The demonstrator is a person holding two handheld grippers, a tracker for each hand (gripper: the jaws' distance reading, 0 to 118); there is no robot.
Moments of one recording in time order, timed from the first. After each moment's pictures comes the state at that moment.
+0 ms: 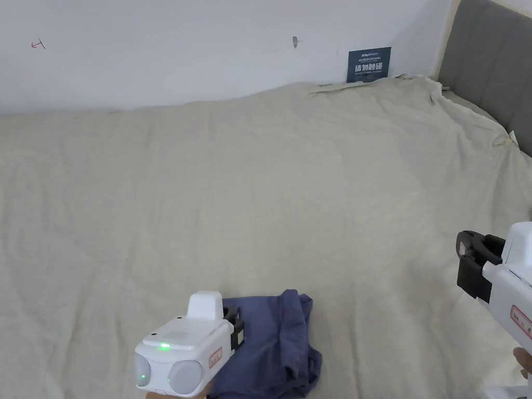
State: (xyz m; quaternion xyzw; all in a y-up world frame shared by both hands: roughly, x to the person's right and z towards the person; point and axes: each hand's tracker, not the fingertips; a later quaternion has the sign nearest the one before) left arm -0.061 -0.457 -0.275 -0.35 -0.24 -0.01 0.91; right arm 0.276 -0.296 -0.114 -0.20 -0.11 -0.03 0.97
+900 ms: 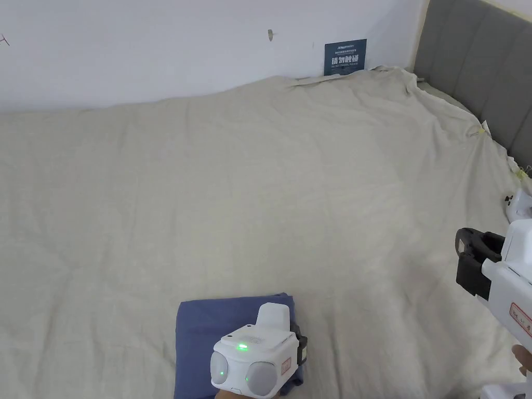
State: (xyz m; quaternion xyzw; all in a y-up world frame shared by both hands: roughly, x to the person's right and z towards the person) left arm 0.053 -0.484 -0.250 -0.41 -0.31 -0.03 0.86; right arm 0.299 -0.299 -0.100 -0.20 -0.14 -0.03 0.97
